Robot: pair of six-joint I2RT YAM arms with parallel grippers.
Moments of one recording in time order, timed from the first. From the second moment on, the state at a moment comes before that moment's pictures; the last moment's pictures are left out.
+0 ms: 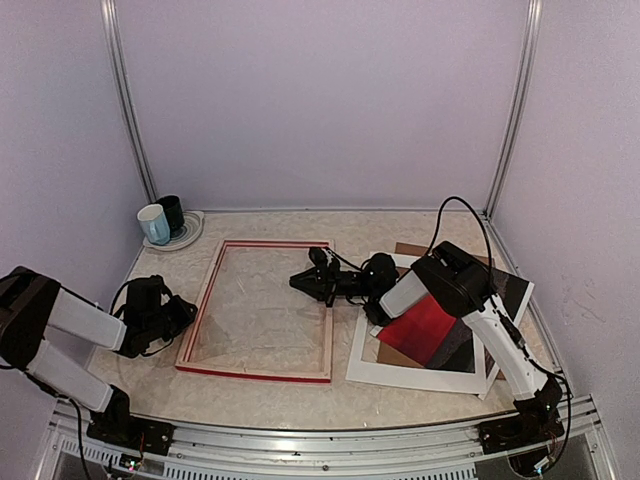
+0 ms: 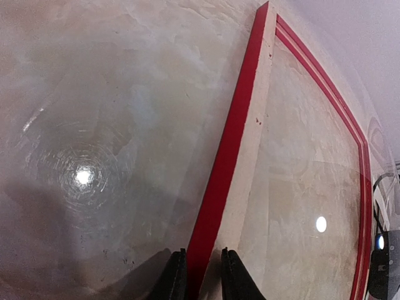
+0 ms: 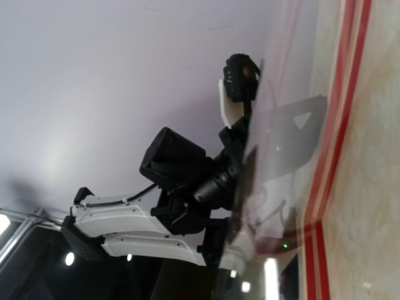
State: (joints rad) left arm -0.24 1.41 0.24 0.55 0.00 -0.80; right arm 0.69 2.65 1.52 1.54 -0.99 1.87
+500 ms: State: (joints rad) left arm -0.24 1.42 0.25 0.54 0.00 -0.80; right arm 0.69 2.63 1.46 1.52 -0.97 1.79
